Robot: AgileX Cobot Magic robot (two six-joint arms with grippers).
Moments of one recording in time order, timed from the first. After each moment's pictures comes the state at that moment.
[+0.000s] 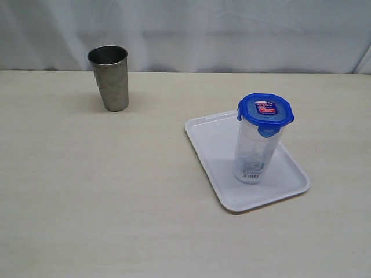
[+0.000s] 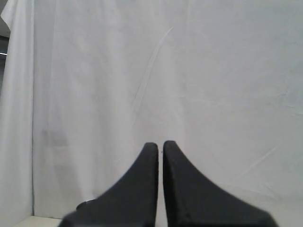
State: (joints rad) left arm -0.37 0.05 -0.36 1.62 -0.05 -1.63; right arm 0.14 0.00 -0.43 0.72 0.25 -0.58
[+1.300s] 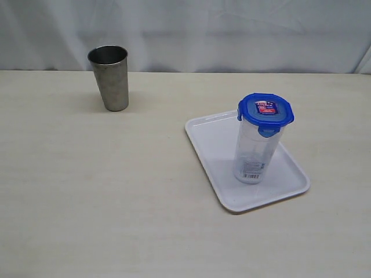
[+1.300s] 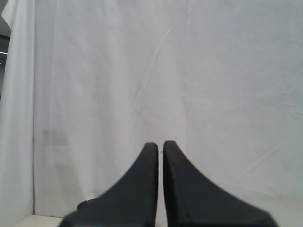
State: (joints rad) left arm -0.01 0.00 0.00 -0.04 0.31 0.05; right arm 0.14 0.00 -0.43 0.72 0.25 -0.58
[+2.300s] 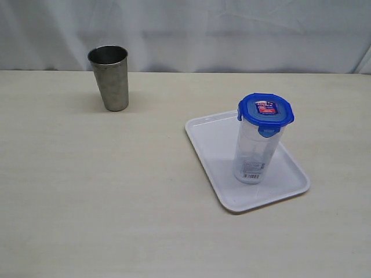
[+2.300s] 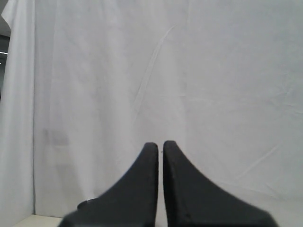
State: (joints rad) left arm -0.01 0.00 0.00 -0.04 0.33 0.05; right arm 0.14 0.00 -0.43 0.72 0.25 -0.58
